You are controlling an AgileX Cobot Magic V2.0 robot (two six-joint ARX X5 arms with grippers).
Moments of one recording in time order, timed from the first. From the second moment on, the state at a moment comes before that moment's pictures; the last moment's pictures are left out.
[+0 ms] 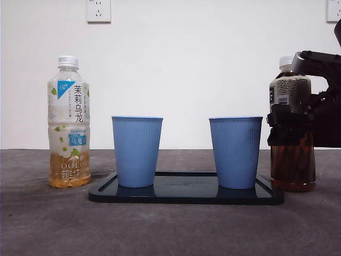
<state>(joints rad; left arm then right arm) -0.27 0.60 0.86 -0.75 0.68 -0.01 0.29 1.46 0.38 0.75 0.03 0.13</state>
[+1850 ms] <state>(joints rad) -0.27 0.85 0.31 0.17 0.10 -0.10 0.33 0.52 0.76 -0.70 -0.33 0.30</state>
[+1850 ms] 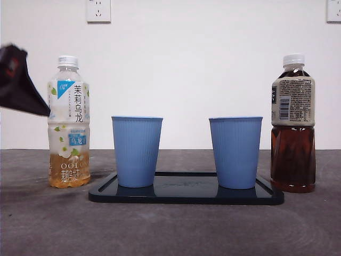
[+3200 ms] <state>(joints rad) -0.27 1.62 0.44 0.91 0.10 -0.04 0.33 0.52 0.79 -0.72 -0.34 0.26</state>
